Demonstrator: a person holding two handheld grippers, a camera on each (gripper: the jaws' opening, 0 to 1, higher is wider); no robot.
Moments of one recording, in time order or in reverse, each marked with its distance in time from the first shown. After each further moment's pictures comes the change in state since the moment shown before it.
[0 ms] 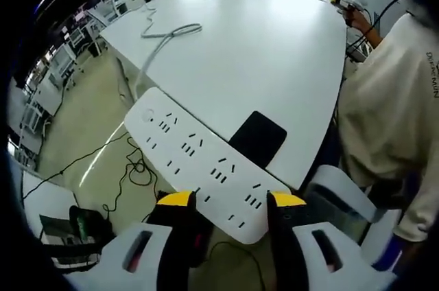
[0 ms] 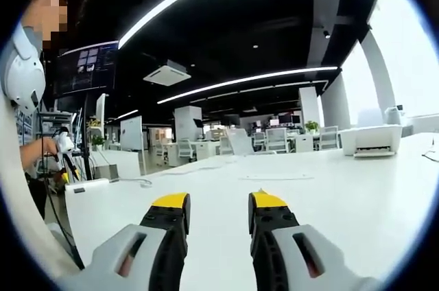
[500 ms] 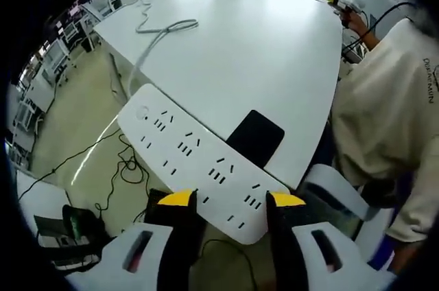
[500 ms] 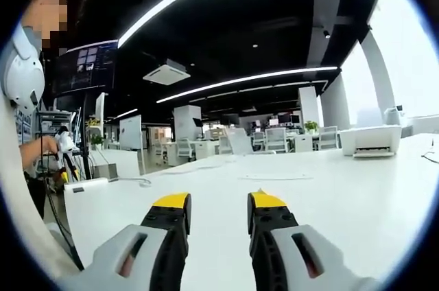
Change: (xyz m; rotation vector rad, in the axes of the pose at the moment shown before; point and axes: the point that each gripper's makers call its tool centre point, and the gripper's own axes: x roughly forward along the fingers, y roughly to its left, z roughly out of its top) left arm 0.002 0.000 -0.001 -0.023 0.016 -0.060; right arm 0.003 0.000 0.001 -0.005 0.004 -0.005
